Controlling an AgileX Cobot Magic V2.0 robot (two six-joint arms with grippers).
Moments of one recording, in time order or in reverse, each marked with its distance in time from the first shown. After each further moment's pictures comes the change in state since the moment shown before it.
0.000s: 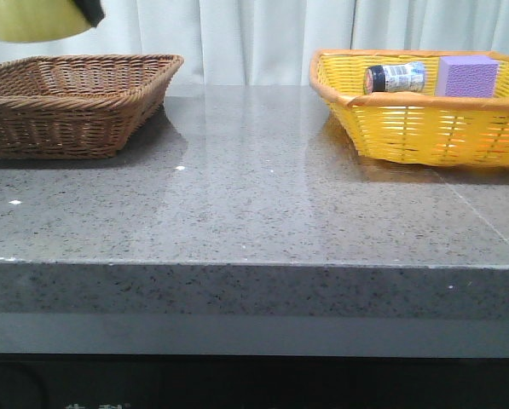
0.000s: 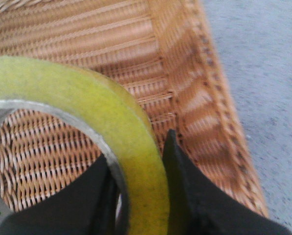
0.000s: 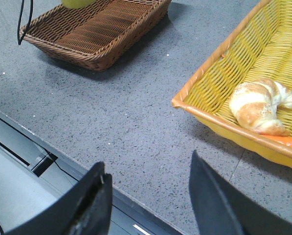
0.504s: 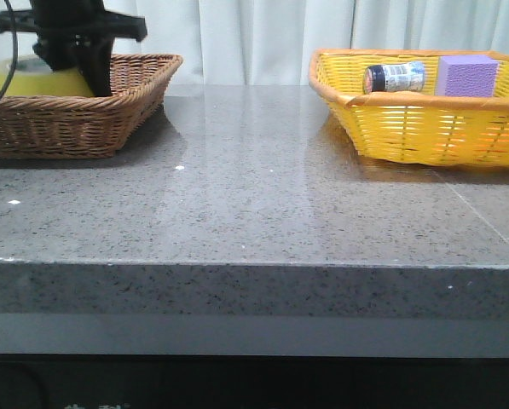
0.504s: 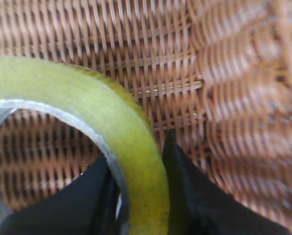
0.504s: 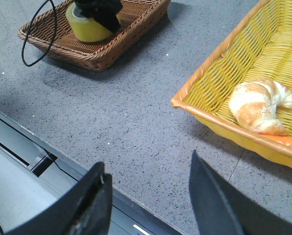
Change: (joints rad) left arm 0.009 0.173 0.000 0.000 -0.008 -0.041; right arm 0.000 0.000 0.000 0.000 0.000 0.000
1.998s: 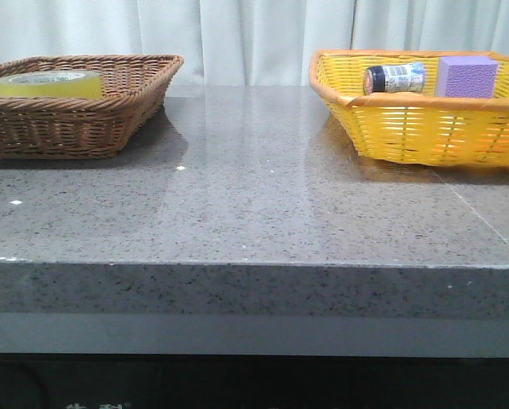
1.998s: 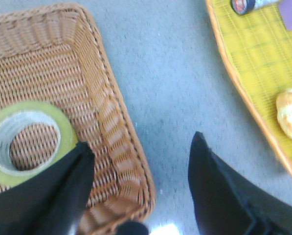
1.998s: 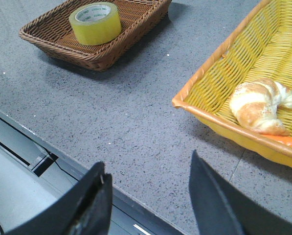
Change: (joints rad) left arm -0.079 -0.528 0.144 -0.157 0.000 0.101; right arm 0.000 0.000 0.000 0.000 0.000 0.000
